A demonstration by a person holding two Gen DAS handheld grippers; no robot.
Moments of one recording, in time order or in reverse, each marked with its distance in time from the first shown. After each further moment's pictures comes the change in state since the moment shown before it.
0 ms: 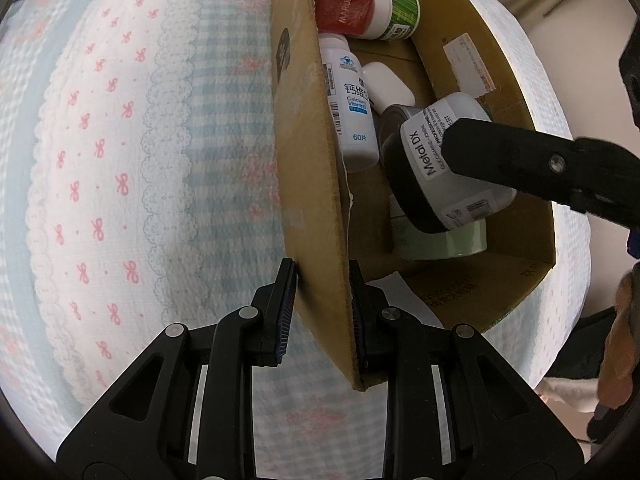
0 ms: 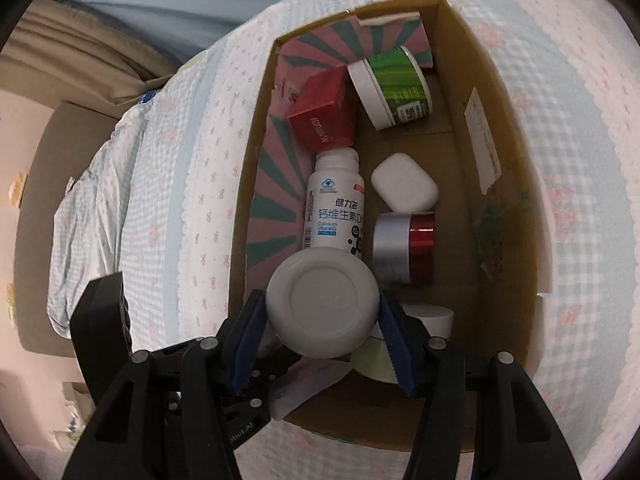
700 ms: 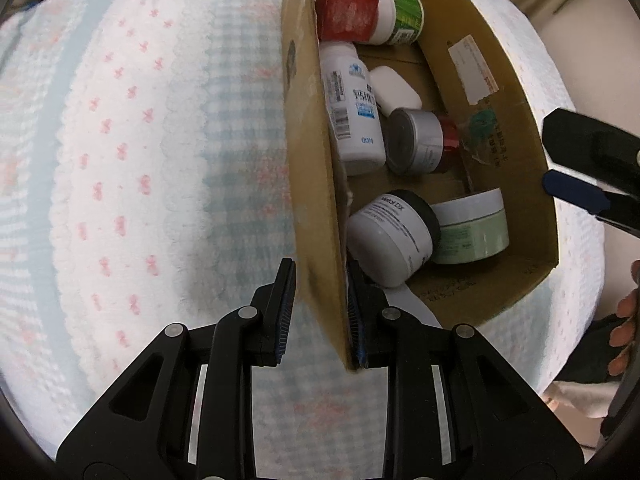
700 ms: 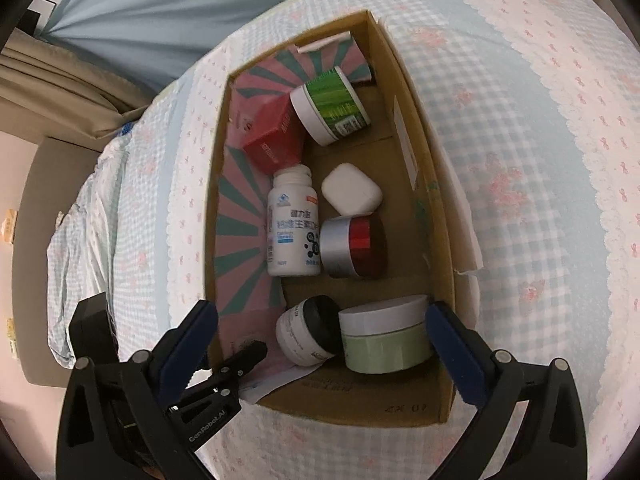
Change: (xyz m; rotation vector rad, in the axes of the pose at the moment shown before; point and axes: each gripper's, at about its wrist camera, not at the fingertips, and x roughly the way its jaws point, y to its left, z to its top) left arm -0.021 -0.016 0.000 0.004 -0.013 0.095; right arm -0.037 -0.025 -0.011 0.094 -0.078 -0.040
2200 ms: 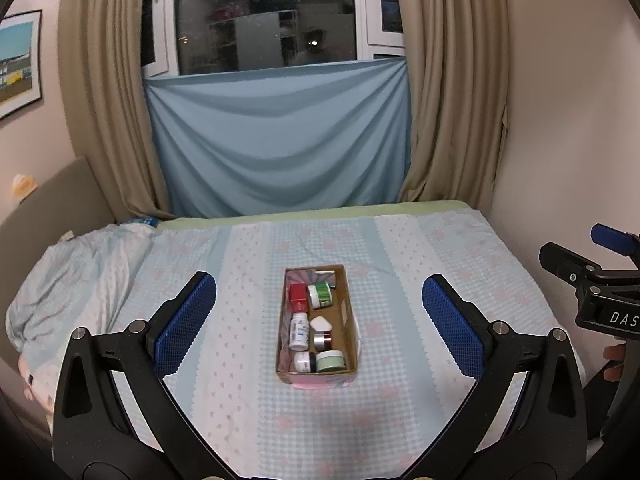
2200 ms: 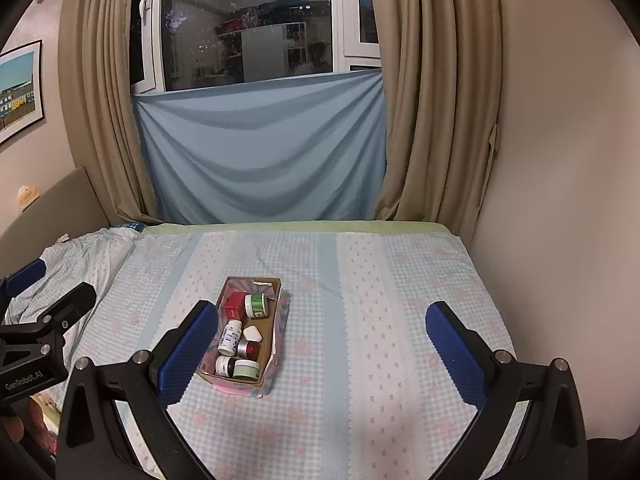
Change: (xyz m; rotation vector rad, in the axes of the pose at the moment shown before) left arm -0.434 -0.245 -0.152 0.056 -0.847 0.259; right arm -0.455 0.024 -0.140 -0.345 -0.693 -0.316
